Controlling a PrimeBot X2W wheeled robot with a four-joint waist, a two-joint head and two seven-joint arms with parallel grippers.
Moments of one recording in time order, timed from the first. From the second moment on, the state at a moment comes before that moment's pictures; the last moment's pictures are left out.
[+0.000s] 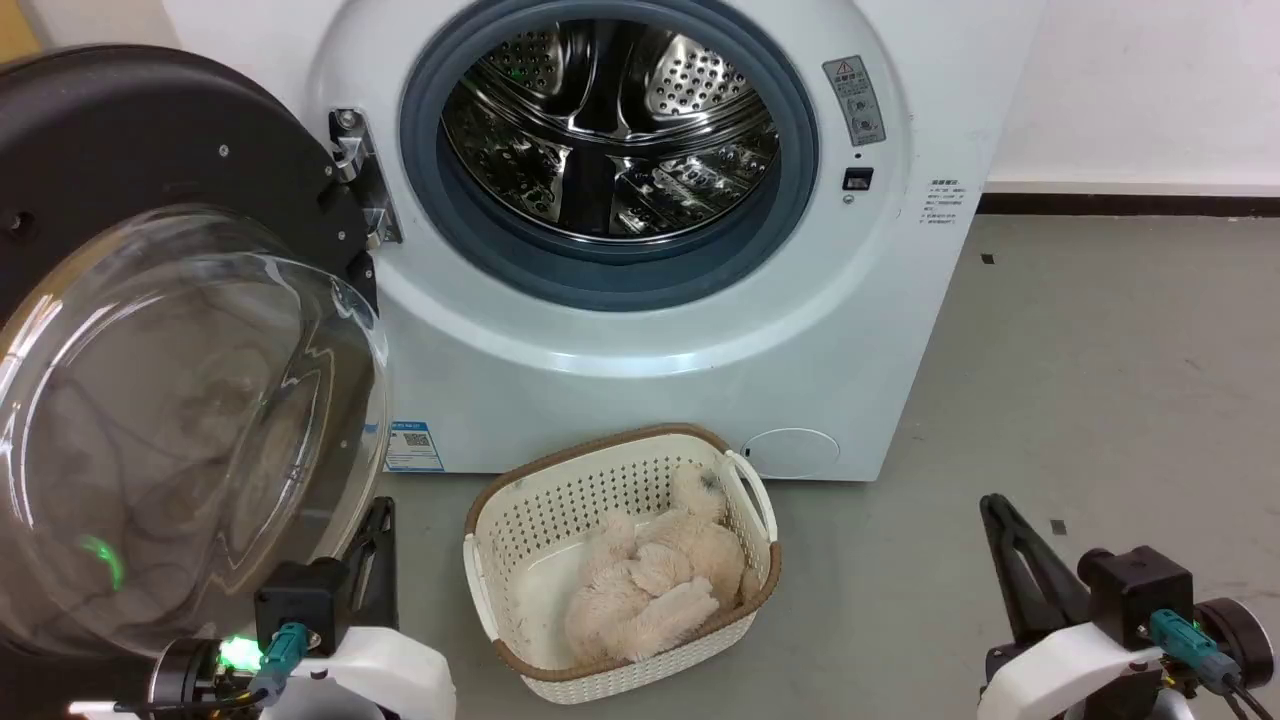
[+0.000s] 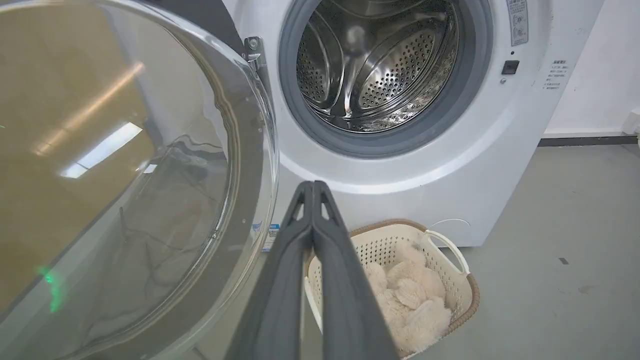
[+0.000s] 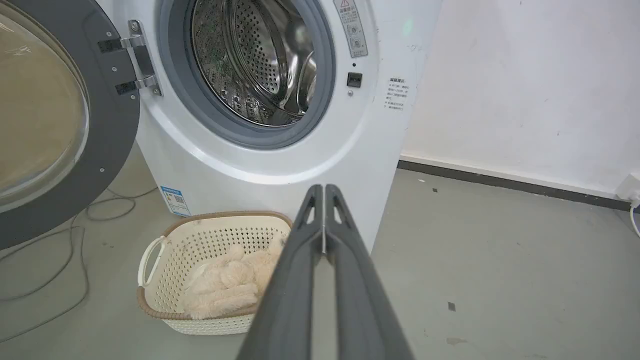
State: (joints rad) left arm 0.02 0.05 0.00 0.00 0.00 0.01 0.00; right arm 0.01 -0.05 0.00 0.00 0.01 0.13 0.00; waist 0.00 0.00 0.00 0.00
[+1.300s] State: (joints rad) left arm 0.02 0.05 -0.01 -0.01 -0.03 0.02 -0.06; right arm 0.01 -0.06 0.00 0.00 0.04 0.13 -0.06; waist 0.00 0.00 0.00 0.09
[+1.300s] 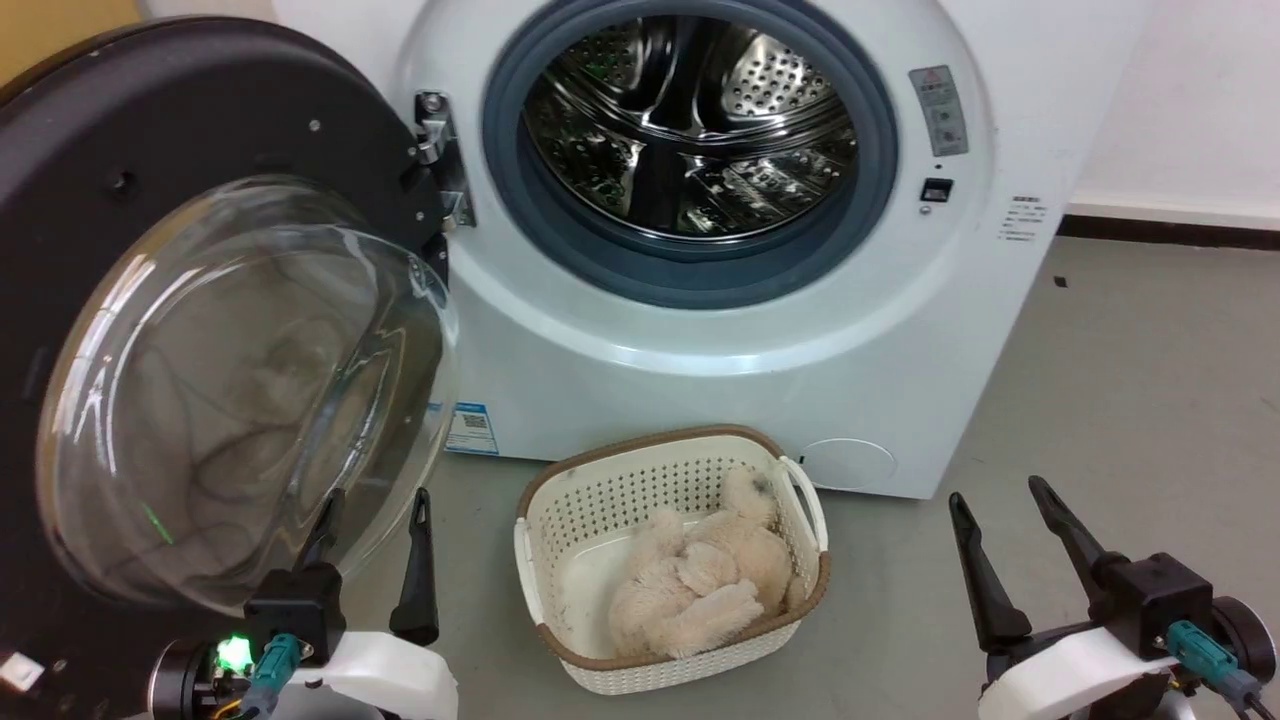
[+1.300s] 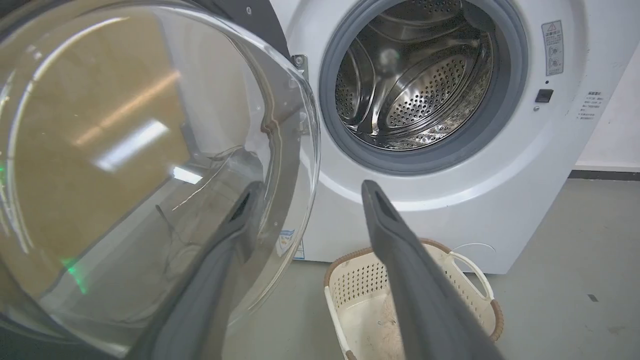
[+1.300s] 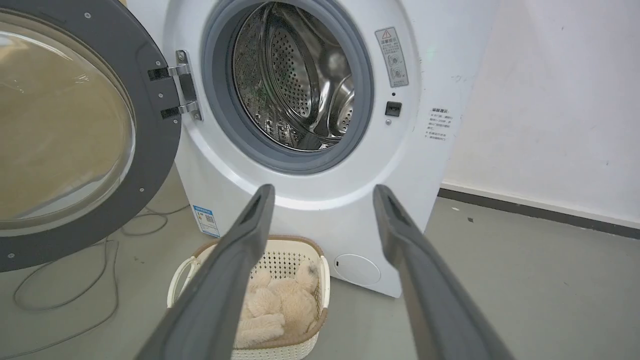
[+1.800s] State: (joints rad) left arm 0.03 0.05 -0.01 -0.01 -0.03 0.02 -0.10; right arm 0.02 -0.05 0.02 0.00 0.06 0.13 -0.10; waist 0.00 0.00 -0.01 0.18
